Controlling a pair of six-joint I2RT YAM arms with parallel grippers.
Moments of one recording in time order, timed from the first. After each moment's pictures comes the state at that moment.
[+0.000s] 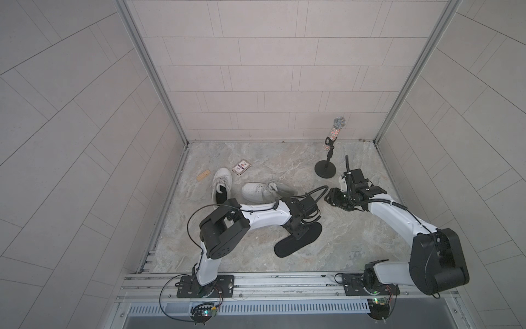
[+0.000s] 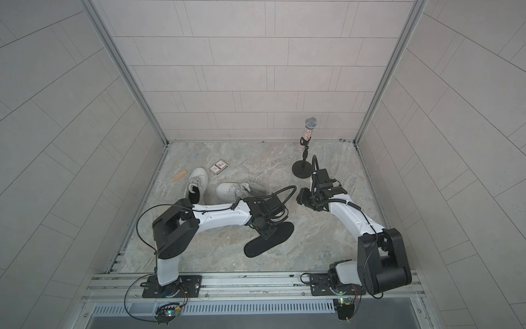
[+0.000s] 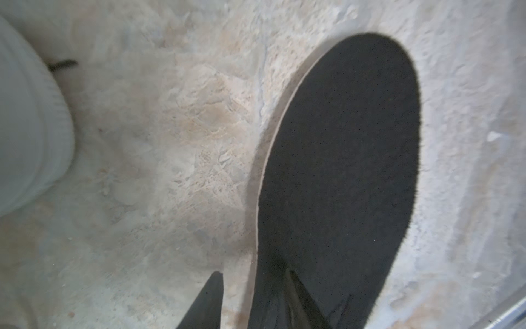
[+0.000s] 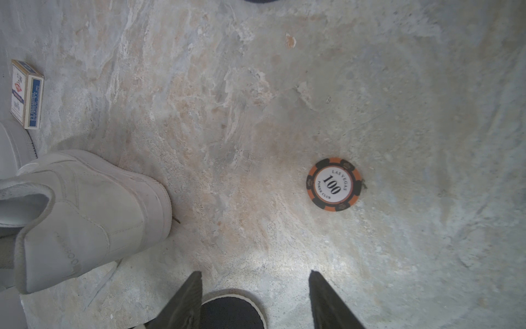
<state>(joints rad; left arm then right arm) -1.04 1.96 1.31 -0.70 0.03 -0.20 0.16 1.34 0.84 -0.56 -0.22 0.54</state>
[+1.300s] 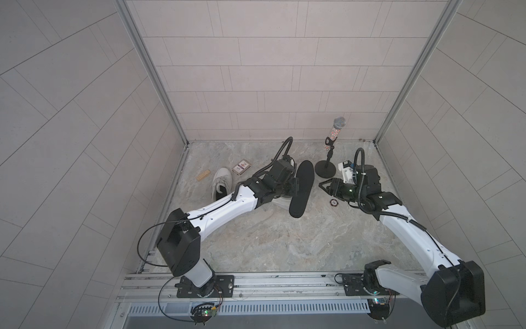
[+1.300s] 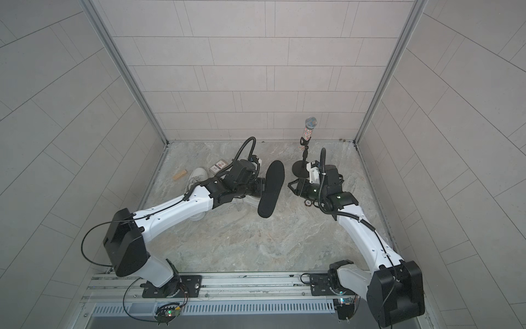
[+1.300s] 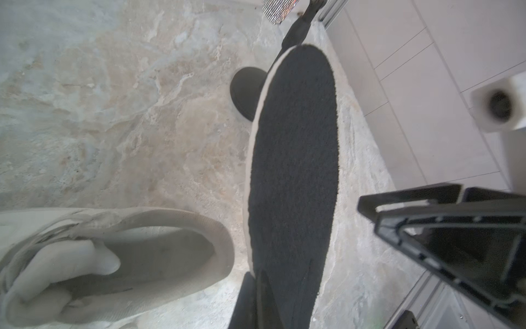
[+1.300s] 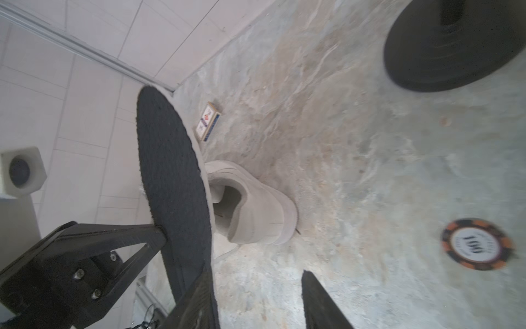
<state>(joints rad) -0.81 1.59 1.28 -0.36 0.01 -0.60 0.19 1.14 0.82 -0.31 -0.53 0.65</state>
